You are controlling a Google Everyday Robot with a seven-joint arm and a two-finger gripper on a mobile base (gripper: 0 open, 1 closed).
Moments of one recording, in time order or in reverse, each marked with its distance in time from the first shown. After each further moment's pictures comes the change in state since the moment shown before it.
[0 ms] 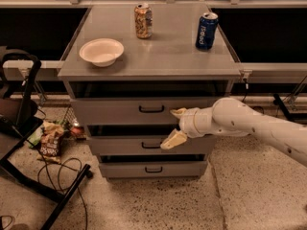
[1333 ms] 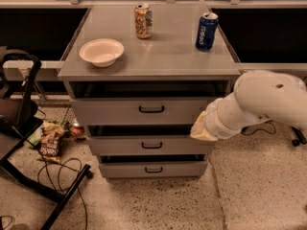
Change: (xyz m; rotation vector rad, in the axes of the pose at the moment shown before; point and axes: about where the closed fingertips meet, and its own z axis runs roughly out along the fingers) arm -0.020 0.045 -0.153 -0.095 0.353 -0.175
